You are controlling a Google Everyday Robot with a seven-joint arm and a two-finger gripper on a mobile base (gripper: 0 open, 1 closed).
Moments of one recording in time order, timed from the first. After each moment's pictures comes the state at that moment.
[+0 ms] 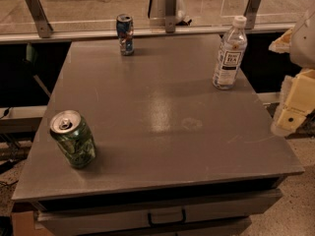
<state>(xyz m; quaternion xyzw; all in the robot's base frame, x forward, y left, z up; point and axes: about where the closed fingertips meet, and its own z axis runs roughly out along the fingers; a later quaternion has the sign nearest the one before) 0.438 -0.217 0.976 -0.60 0.78 -0.03 0.16</state>
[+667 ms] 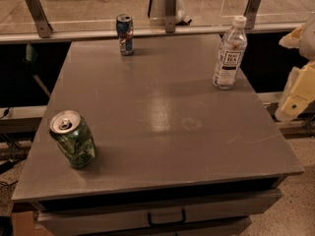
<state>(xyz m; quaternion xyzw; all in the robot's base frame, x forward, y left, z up) 0.471 -0.246 0.970 -0.58 0.79 -0.03 0.19</state>
